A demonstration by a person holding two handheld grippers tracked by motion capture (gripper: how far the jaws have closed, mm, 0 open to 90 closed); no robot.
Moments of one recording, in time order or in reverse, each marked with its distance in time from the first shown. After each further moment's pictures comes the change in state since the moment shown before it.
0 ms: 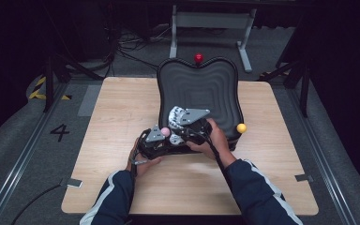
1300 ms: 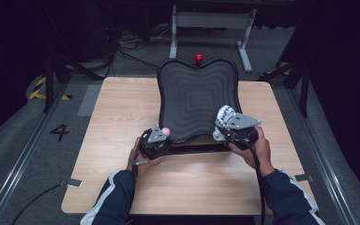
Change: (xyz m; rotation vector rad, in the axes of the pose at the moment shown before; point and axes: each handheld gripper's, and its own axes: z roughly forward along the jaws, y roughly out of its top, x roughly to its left) left arm -0.004 0.003 -0.001 0.010 0.026 0.024; right arm -0.036 -0.082 -0.079 0.020 -0.288 0.088
